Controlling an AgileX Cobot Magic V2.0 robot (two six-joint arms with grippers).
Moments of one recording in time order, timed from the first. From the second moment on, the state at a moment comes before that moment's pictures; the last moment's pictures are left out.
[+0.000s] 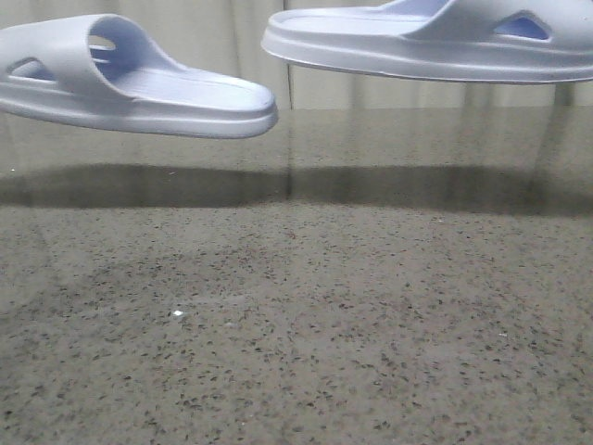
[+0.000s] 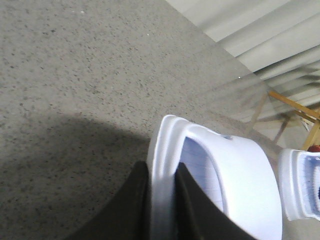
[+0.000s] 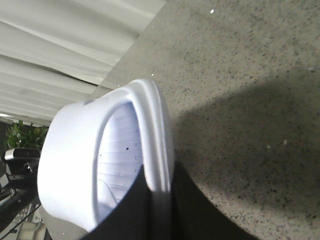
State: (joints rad) left arm 0.30 1.50 -0.95 -1.38 1.10 0.95; right arm -0.47 1.30 -0.66 1.54 1.16 -1.05
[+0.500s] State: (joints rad) left arm 0.27 1.50 -0.94 -1.46 1.17 0.95; right arm -0.26 1.30 -0.79 1.51 1.01 -1.05
